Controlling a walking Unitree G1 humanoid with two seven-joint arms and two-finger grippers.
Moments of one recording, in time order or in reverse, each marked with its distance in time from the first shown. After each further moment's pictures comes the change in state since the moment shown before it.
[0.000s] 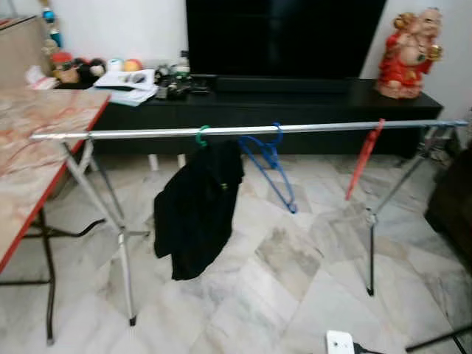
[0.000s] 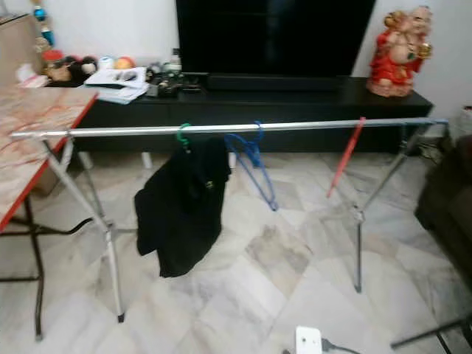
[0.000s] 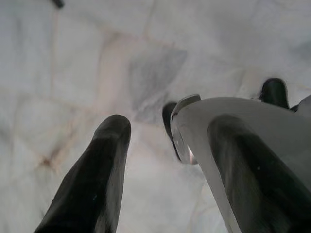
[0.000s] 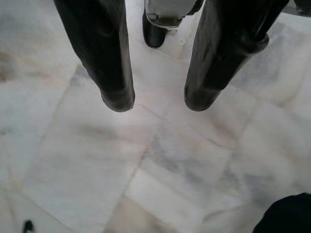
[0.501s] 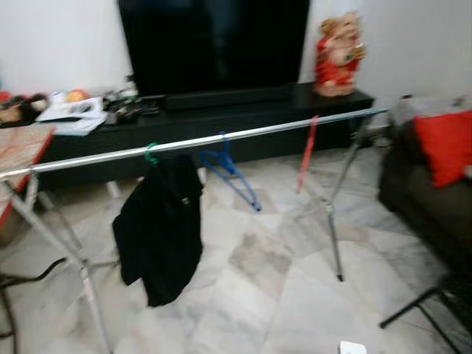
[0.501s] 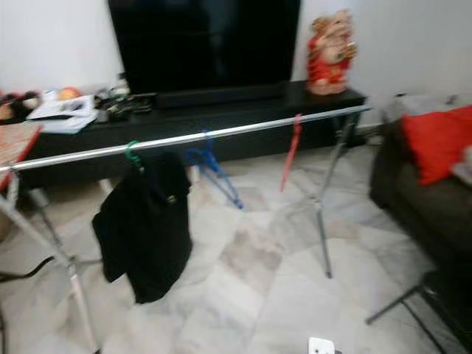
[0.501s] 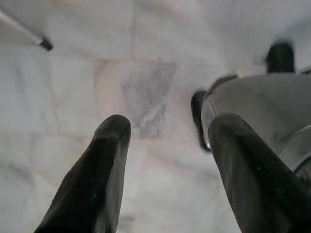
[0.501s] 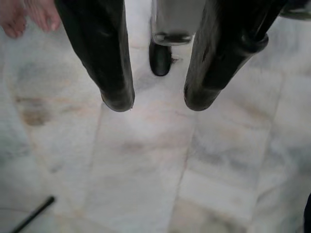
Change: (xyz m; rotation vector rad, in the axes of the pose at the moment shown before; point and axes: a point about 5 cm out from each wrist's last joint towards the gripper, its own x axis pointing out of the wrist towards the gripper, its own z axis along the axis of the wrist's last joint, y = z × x) left arm -0.005 0.004 -0.026 -0.013 0.074 0.017; right arm -0.002 0.002 -0.009 0.017 0.022 -0.002
